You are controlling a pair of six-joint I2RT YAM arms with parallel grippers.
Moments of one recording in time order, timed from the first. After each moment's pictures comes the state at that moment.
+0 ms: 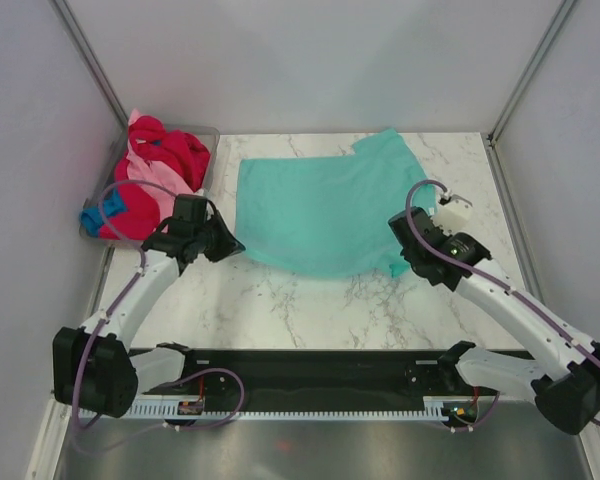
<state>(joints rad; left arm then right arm) -0.22 1.15 0.81 -0.50 0.19 -0.69 0.62 1.06 0.98 -0.94 0.68 1.05</state>
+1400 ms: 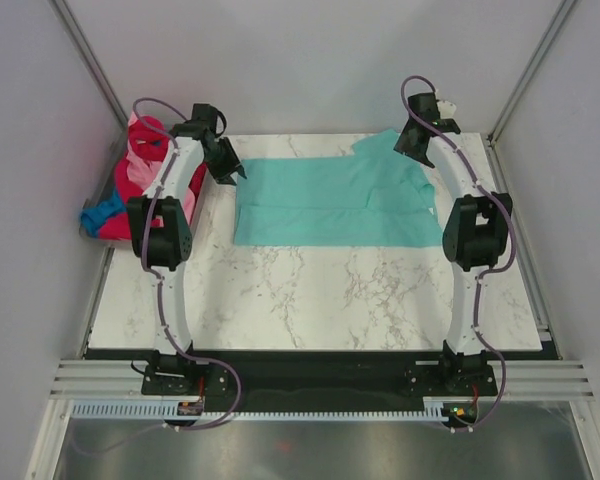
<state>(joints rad) -0.10 2.27 2.09 -0.94 0.17 -0.57 0.12 2.24 2.11 -0.74 0.37 0.56</state>
